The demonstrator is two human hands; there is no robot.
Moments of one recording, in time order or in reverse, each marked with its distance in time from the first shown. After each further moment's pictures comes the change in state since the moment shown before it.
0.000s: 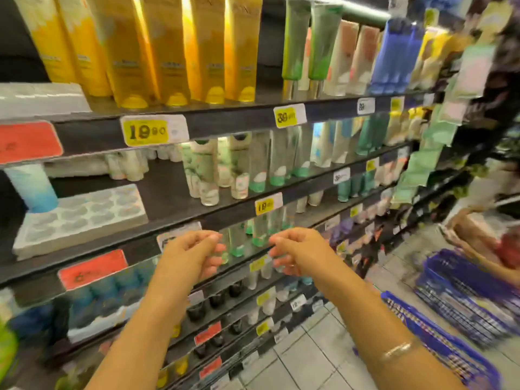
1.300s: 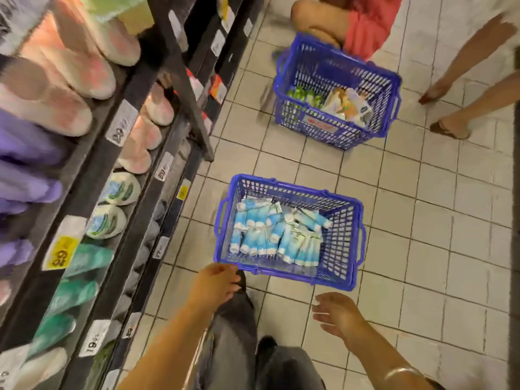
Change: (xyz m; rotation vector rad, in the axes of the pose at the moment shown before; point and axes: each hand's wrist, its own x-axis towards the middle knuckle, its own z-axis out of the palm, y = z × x) left_hand 0.199 -0.407 0.657 0.614 -0.657 -0.974; right_hand 0.107 0.515 -0.496 0.747 0.773 1.290
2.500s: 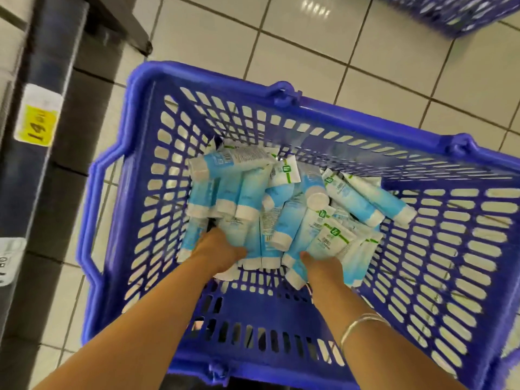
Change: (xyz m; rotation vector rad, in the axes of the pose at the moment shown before) left_hand 0.442 -0.106 0.107 0.824 0.038 -0.149; right_hand 0.470 -0.004 0.097 -0.237 0.323 0.088
